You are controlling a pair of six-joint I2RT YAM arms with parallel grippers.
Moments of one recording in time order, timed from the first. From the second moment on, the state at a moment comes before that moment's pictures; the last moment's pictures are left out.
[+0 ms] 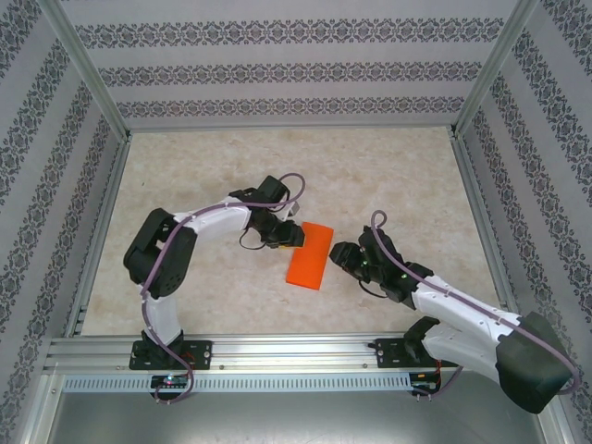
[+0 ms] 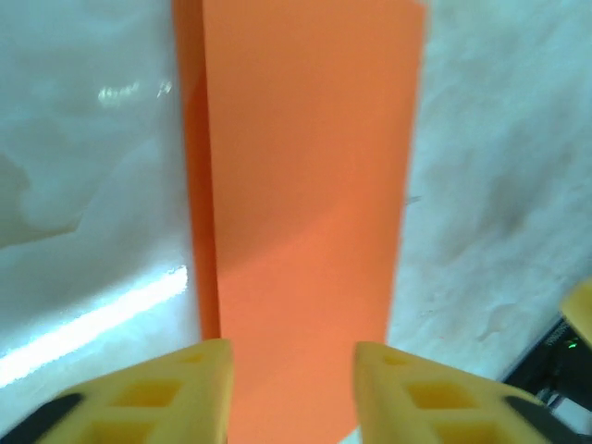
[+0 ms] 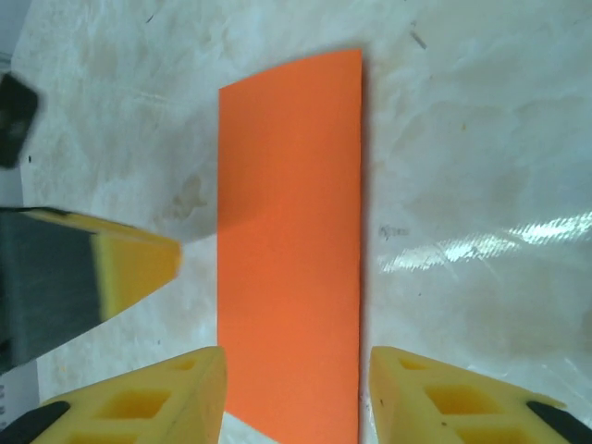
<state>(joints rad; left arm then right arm) -0.61 1.85 1.25 -0.56 0.52 -0.54 0.64 1.02 0.42 -0.14 -0.06 1.05</state>
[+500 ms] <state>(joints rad) -0.54 1.88 1.19 -0.51 0.70 -0.58 0.63 1.33 0.58 -0.13 -0.09 1.03</state>
